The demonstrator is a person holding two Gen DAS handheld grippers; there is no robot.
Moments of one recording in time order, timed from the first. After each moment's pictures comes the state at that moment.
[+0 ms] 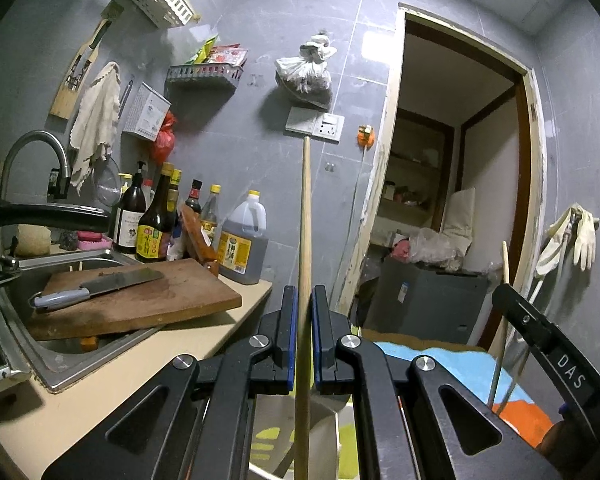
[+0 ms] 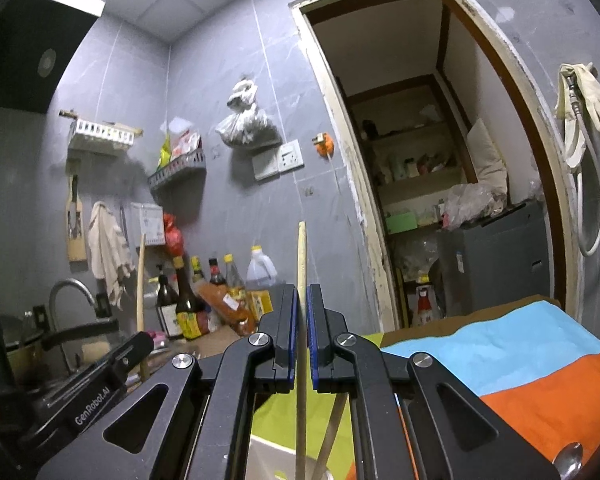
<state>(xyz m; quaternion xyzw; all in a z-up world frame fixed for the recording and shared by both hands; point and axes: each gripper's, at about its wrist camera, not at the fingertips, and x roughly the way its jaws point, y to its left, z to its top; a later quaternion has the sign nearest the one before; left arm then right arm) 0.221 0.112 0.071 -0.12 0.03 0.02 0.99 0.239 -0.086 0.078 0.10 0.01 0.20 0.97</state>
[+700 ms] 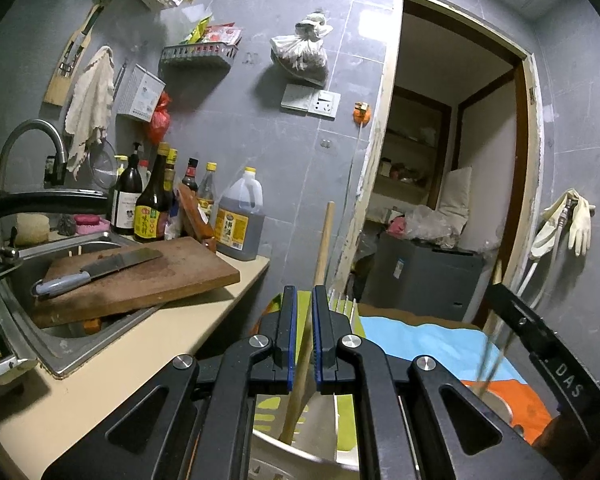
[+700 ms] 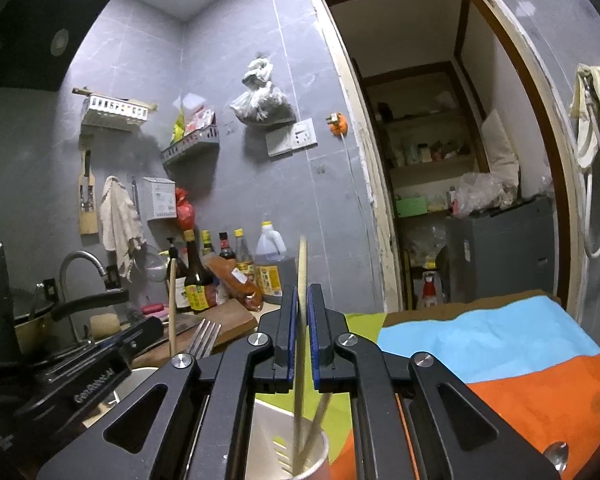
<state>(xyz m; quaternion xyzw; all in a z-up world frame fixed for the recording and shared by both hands) 0.215 0.110 0.067 -0.13 0.08 0.00 0.99 0.233 -0.088 0.072 0.08 0.04 0.22 0.97</state>
